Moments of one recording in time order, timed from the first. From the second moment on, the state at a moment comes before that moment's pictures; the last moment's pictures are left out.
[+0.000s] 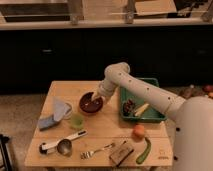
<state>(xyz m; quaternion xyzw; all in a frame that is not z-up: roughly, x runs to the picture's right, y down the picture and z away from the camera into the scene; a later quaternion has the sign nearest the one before) -0.028 0.074 0.853 -0.11 -0.35 -0.58 0.73</state>
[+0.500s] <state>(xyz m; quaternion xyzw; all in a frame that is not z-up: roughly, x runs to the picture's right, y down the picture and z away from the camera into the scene) -0.034 0.072 0.854 -0.12 -0.35 -0.58 0.73</state>
